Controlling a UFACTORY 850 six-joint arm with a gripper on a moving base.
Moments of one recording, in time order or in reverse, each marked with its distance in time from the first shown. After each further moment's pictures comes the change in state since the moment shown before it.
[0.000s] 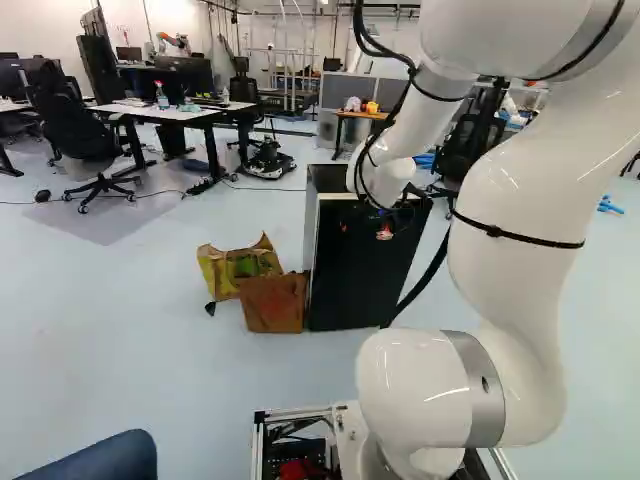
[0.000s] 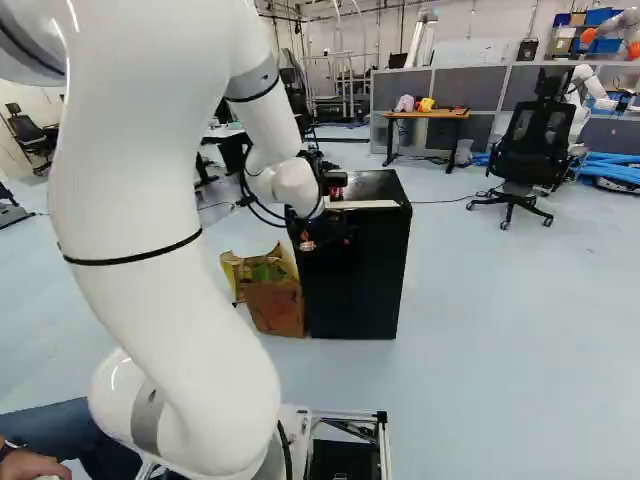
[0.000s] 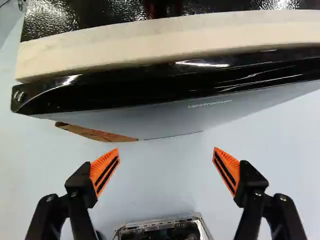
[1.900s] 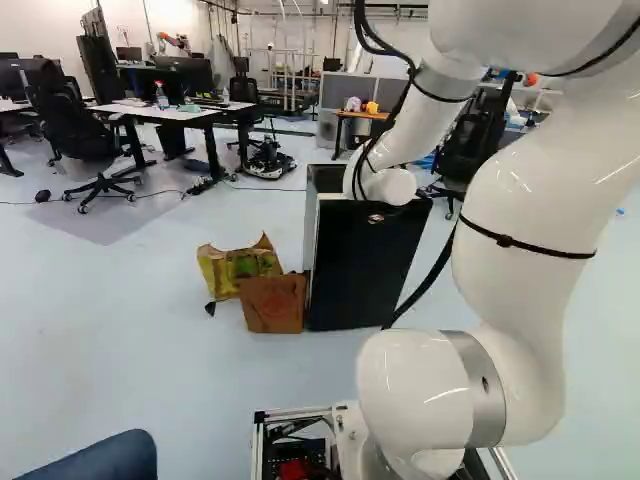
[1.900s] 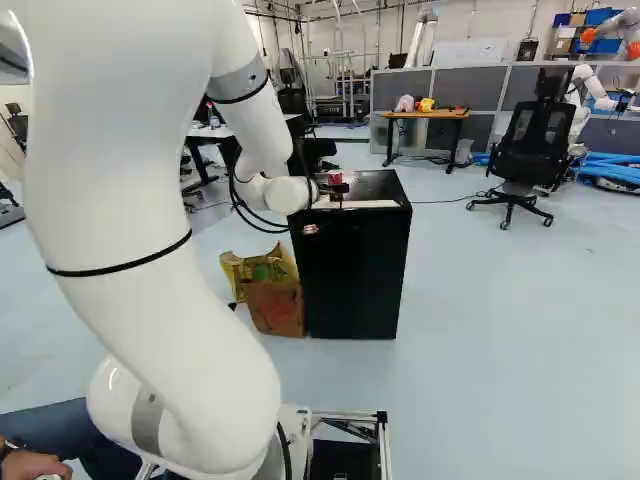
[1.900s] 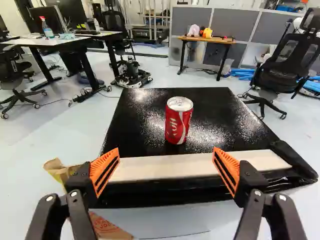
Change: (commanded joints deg) arm 1.1 0.9 2.2 -2.4 38.7 0.0
